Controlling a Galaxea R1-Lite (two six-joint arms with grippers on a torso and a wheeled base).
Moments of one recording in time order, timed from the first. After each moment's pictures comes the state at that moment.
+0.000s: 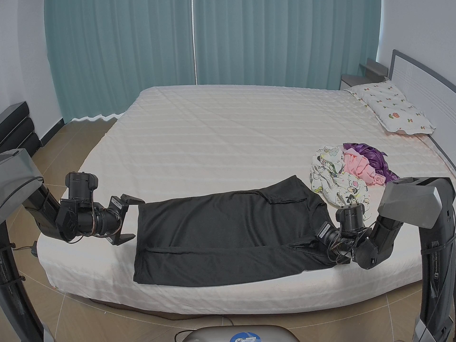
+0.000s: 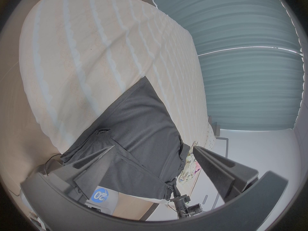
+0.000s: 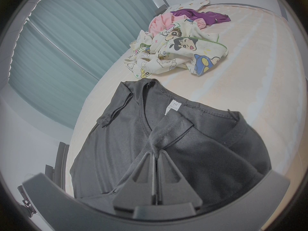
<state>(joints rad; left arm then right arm) 0.01 2.09 -0.81 -0.59 -0.44 -1.15 0.24 2.44 -0.78 -1.01 -0.09 0.87</state>
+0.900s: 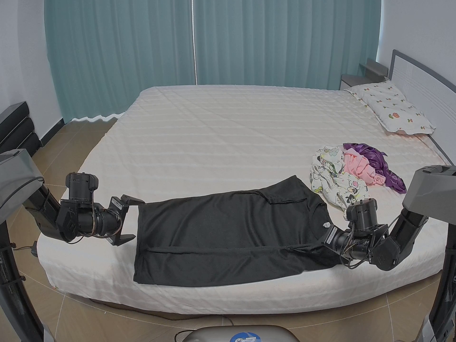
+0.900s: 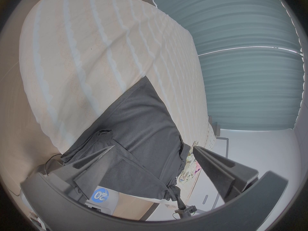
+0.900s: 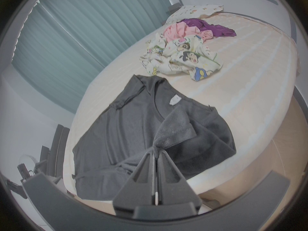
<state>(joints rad) 0.01 2.10 -0.81 -0.59 -0.44 -1.15 0.30 2.19 -0.60 -0.86 -0.09 0.77</state>
